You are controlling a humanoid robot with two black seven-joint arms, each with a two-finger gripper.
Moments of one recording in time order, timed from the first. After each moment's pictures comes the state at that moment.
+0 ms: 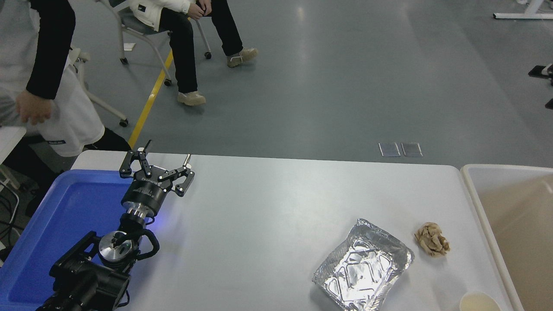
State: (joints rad) left arm -0.46 0.11 -1.18 -0.58 -0.23 -0.66 -0.02; right arm 1.72 -1.05 -0.70 0.92 -0.71 0.52 0.38
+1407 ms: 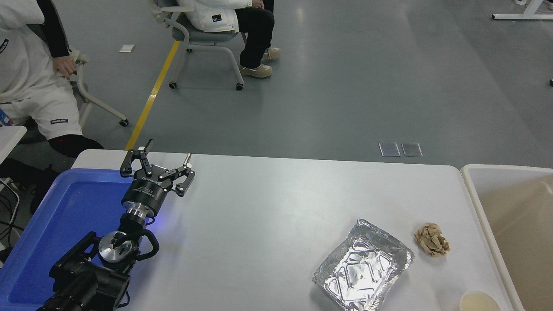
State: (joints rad) left arm -0.46 0.11 -1.18 -0.58 -0.23 -0.66 -0.02; right arm 1.70 -1.63 -0.86 1.51 -1.49 0.69 0.36
